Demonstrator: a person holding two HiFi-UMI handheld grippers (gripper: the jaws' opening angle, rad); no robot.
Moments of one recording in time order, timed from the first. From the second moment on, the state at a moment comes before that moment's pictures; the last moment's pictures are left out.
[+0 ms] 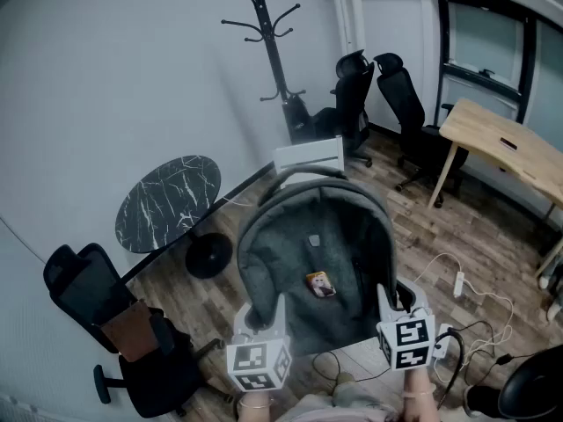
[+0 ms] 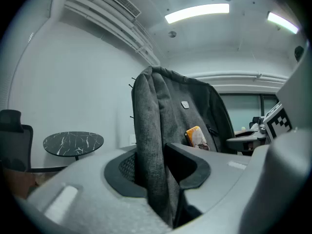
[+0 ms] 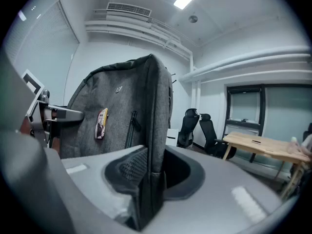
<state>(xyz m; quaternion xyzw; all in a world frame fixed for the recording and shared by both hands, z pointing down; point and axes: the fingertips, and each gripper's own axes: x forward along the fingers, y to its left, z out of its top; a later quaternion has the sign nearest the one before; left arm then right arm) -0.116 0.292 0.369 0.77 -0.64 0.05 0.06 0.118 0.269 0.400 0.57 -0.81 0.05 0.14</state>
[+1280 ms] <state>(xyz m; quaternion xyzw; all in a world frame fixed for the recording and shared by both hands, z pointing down) -0.159 0.209 0.390 0.82 -0.57 0.05 0.08 0.074 0.224 0.408 0.64 -0.75 0.04 0.16</state>
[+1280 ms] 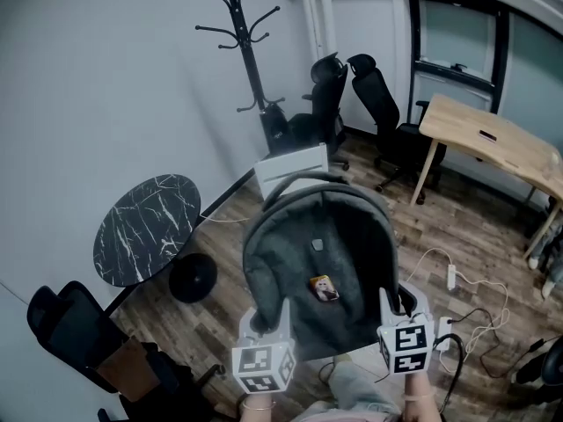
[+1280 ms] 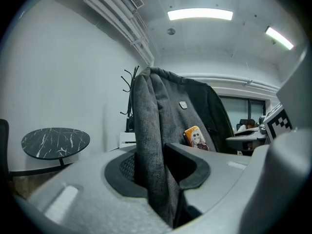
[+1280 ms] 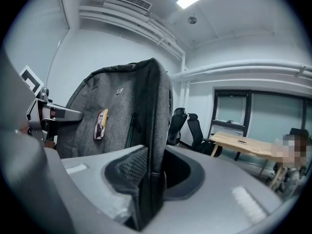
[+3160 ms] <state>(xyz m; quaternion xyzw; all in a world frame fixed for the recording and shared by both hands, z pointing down) -0.103 -0.030 0.439 0.80 -0.58 0.11 0.13 0.126 -0.027 0.461 0.62 -0.76 0.08 0.18</state>
